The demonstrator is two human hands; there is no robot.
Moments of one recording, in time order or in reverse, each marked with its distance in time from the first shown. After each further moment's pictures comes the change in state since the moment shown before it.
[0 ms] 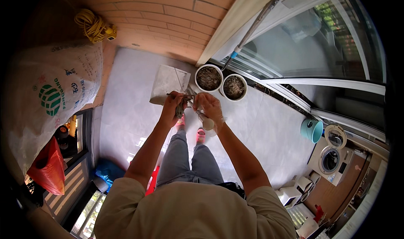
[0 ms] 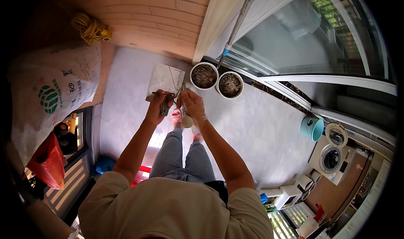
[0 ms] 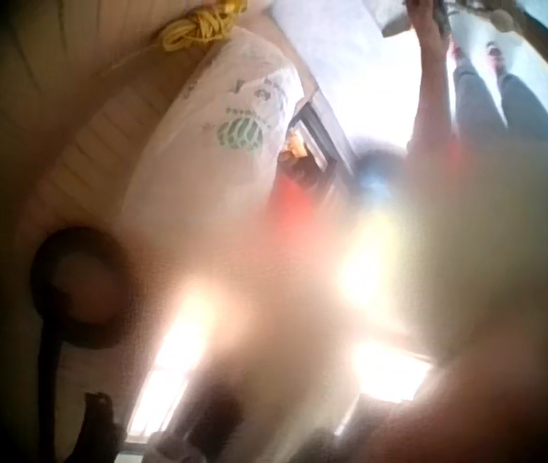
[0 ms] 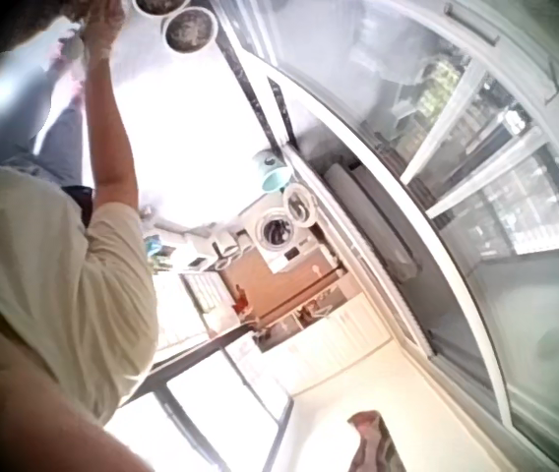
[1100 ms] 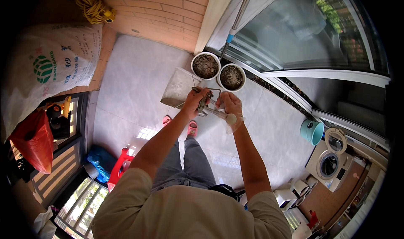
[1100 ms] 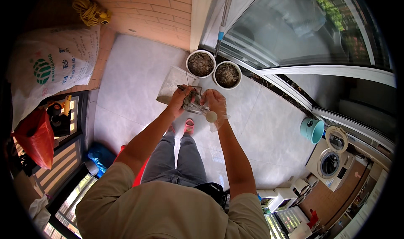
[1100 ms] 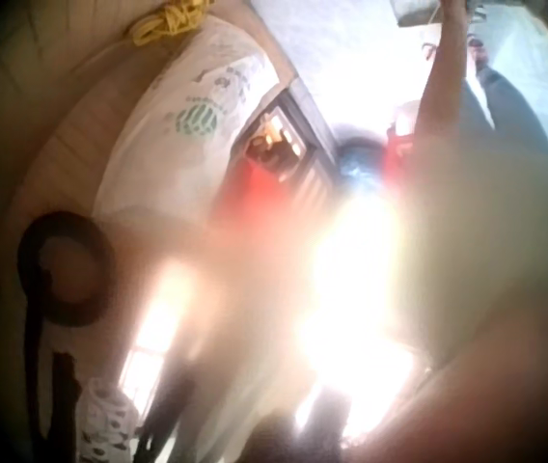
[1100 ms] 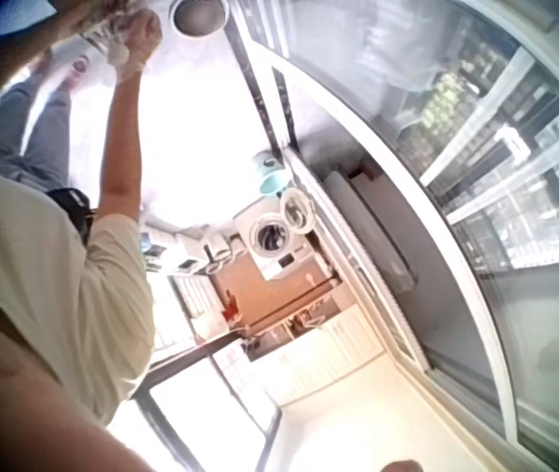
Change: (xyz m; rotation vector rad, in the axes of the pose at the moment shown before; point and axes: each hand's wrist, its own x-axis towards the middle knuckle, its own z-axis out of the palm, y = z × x) left_hand -0.006 -0.129 0.063 -0.035 0.119 -0.156; right_hand -0.084 0.000 -0.106 -0.018 0.253 0.108
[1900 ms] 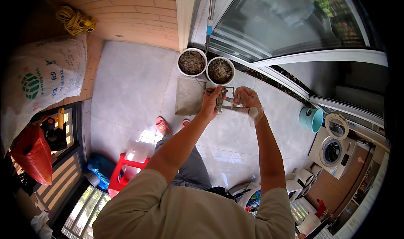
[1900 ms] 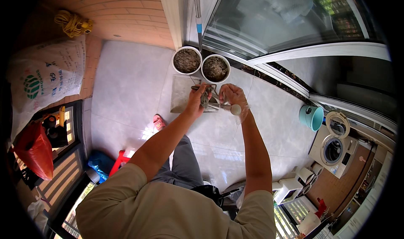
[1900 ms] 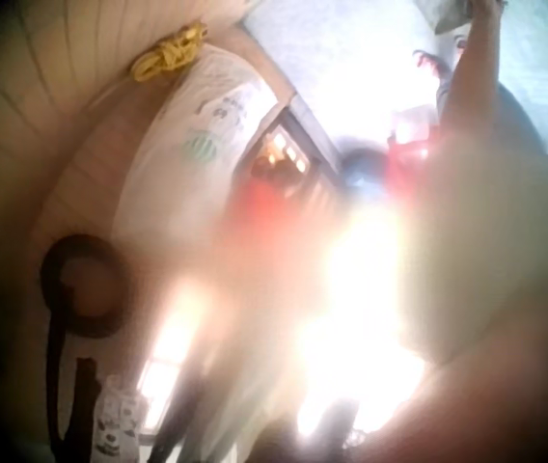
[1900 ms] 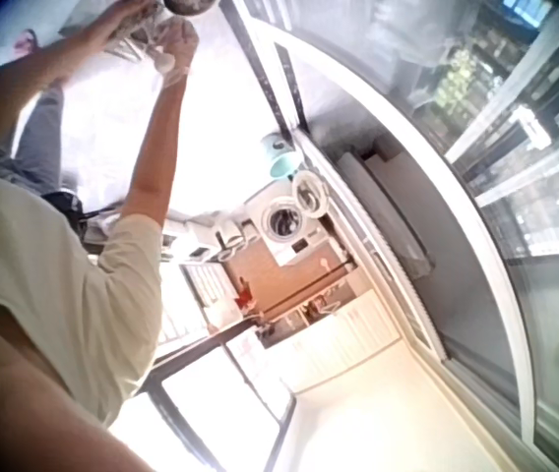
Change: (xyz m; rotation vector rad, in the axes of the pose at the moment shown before) left_hand 0.034 -0.106 0.077 -0.211 -0.062 0.047; right_hand 0.003 -0.040 -0.134 -0.241 -0.147 0.078
